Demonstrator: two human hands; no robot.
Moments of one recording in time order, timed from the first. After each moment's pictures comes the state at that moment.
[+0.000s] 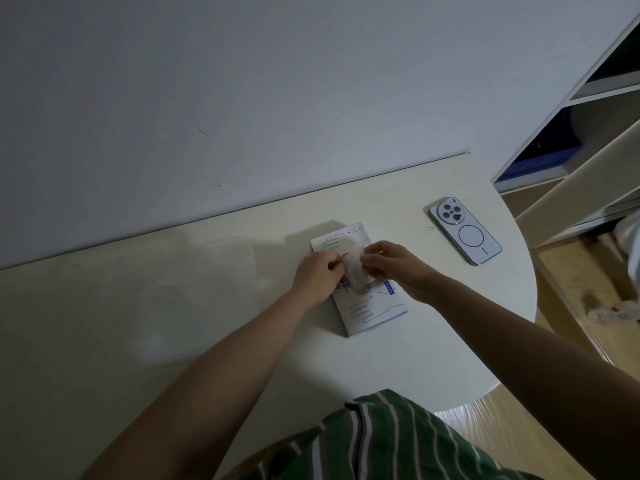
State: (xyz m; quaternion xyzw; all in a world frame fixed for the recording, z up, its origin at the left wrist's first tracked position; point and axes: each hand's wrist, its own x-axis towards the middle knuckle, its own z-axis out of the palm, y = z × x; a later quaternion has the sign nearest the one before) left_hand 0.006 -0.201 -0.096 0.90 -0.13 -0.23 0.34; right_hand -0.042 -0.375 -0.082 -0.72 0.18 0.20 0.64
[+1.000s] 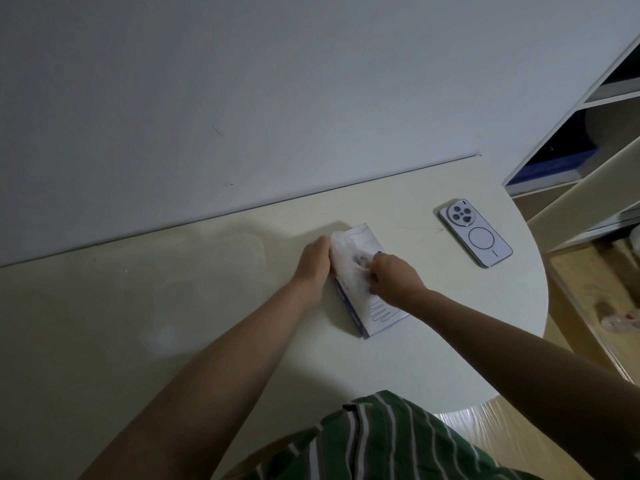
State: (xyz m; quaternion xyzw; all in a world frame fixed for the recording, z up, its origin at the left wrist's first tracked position) left_hand 0.007 -0.200 -0.066 0.69 0.14 -0.28 0.65; right_hand -0.042 -0.346 -0.099 -0.98 0.03 0.16 0.15
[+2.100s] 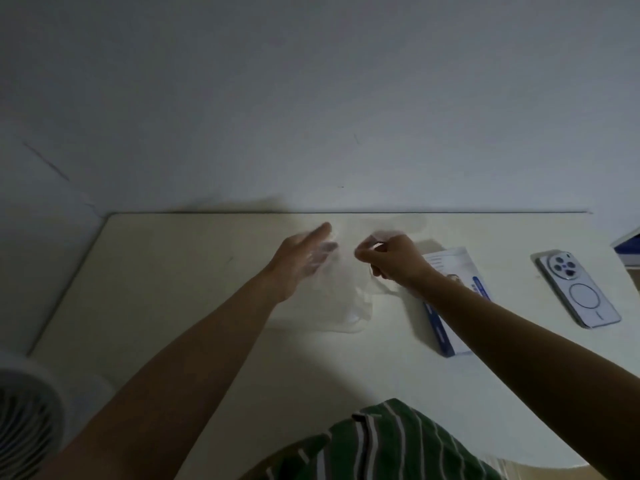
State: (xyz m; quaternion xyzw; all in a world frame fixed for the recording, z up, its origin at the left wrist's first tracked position) left_hand 0.011 0.003 -0.027 0.65 0.14 -0.23 0.71; right_hand 0.001 -0.191 -0.014 -0.83 0.03 0.14 0.54
